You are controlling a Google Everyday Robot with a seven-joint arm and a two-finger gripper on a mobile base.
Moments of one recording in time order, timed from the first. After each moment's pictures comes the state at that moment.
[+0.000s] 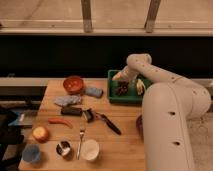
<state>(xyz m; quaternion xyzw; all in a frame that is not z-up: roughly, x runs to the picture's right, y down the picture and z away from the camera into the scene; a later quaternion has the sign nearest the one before) 0.149 -0.045 0.978 -0.19 0.09 0.80 0.56</state>
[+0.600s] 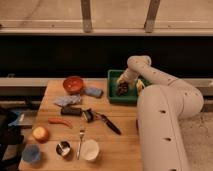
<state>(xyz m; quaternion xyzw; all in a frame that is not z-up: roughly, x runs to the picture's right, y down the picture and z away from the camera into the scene) 0.161 -0.032 0.996 -0.20 0.12 0.81 0.54</state>
